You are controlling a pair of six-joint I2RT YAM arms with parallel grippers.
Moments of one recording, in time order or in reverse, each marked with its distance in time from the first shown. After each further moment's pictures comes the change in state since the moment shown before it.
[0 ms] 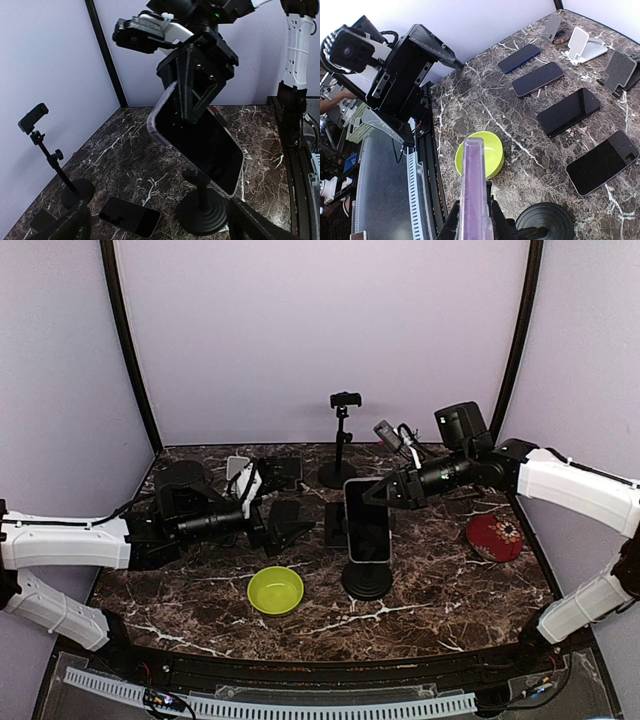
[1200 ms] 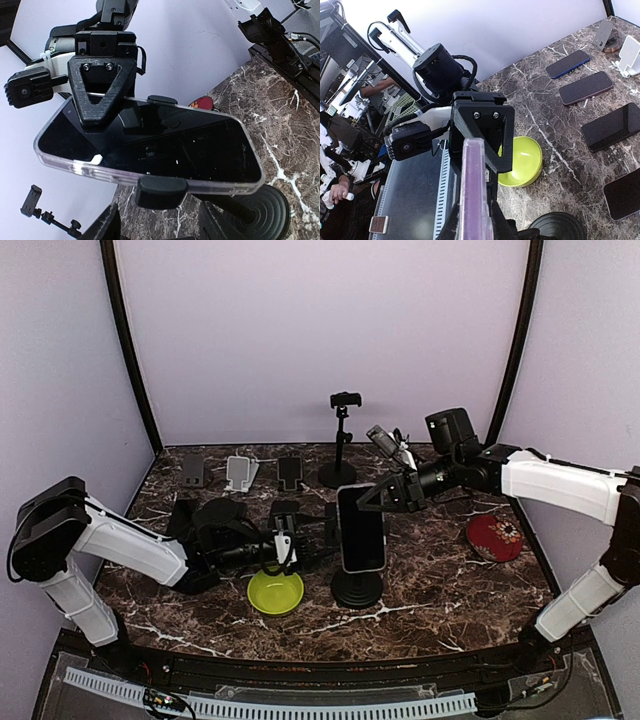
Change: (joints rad) left arm -0.048 0.364 -0.111 0.578 0.156 0.586; right arm -0.026 0.100 -0.011 0.115 -0.300 -0.018
